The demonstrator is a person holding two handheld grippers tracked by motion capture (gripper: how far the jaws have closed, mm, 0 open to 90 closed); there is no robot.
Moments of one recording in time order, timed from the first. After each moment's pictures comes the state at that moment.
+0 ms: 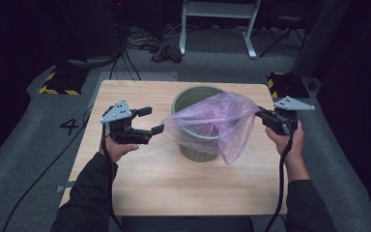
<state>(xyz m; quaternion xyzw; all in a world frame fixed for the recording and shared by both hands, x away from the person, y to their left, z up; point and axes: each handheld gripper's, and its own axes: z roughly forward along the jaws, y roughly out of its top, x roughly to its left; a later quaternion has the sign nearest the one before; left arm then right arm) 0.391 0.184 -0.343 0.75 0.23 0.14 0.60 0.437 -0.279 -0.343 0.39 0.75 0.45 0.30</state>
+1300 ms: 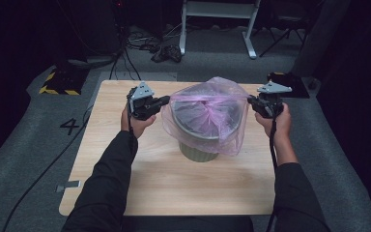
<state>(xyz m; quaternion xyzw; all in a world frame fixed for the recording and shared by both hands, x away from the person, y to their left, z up) 0.490 0.150 -0.370 0.76 0.31 0.21 0.53 0.499 -0.255 -0.348 0.40 0.77 0.37 0.33</state>
